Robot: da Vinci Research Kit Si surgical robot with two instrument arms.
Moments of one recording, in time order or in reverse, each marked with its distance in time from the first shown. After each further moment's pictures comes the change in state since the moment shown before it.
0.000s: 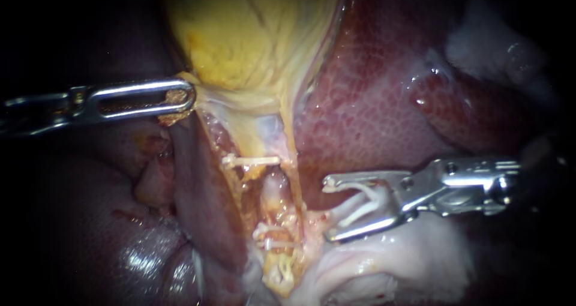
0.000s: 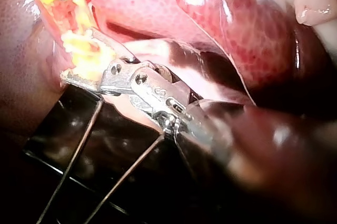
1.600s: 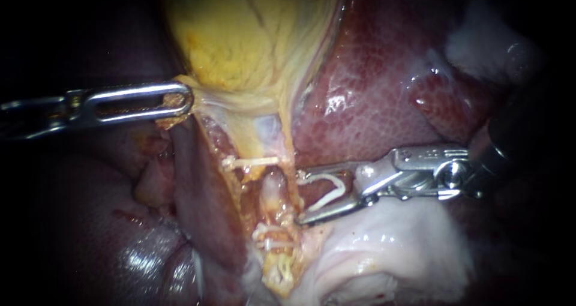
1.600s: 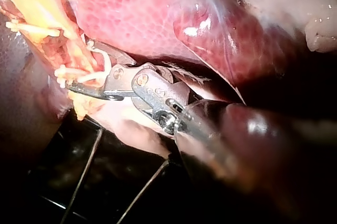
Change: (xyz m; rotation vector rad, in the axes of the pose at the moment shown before) right arm 0.000 0.005 0.001 -0.048 -0.019 0.024; left arm 0.000 -0.001 -0.001 -0.002 0.000 0.000
